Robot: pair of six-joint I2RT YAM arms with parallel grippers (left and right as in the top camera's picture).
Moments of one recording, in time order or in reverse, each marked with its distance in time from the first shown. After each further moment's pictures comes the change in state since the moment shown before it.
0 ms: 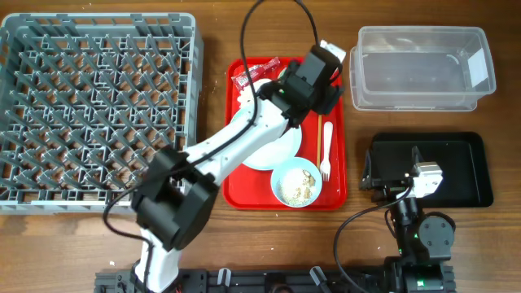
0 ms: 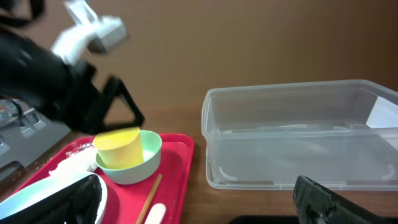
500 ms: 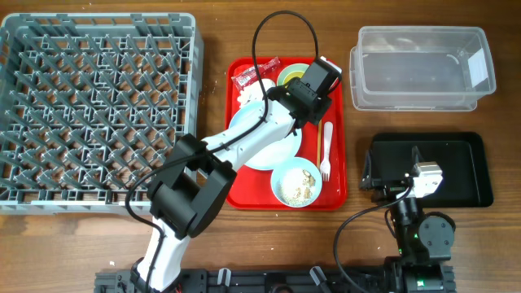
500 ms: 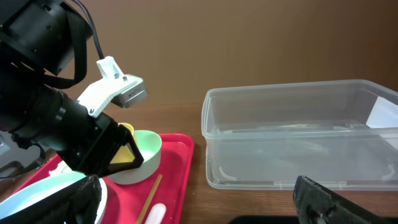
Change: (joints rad) left arm 0.000 0.105 0.001 -0.039 0.003 0.018; right arm 0.000 0.000 0.000 0.000 0.000 0.000
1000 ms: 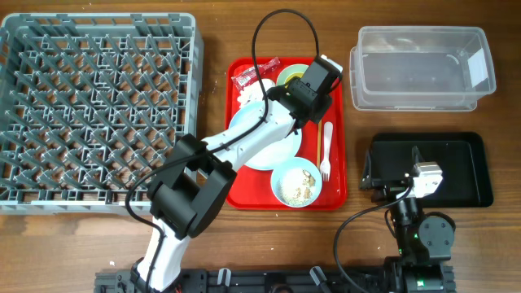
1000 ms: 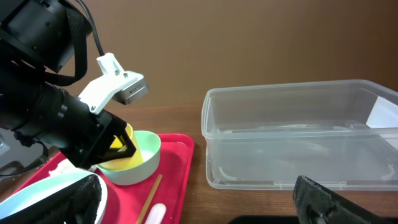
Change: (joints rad) left arm 0.000 0.000 0.000 0.027 -0.017 0.001; right arm 0.000 0.000 0.000 0.000 0.000 0.000
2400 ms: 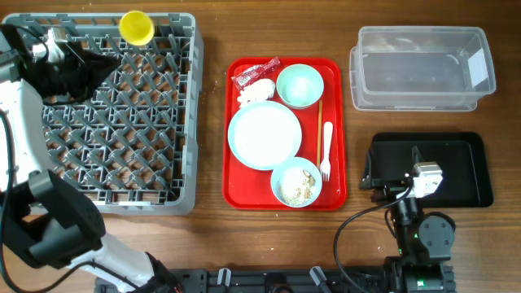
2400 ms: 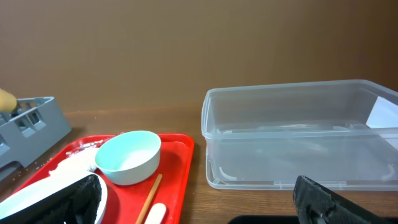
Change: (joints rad) left arm 1.203 -0.298 0.003 -0.513 1.039 -0.437; right arm 0.000 0.000 0.000 0.000 0.000 0.000
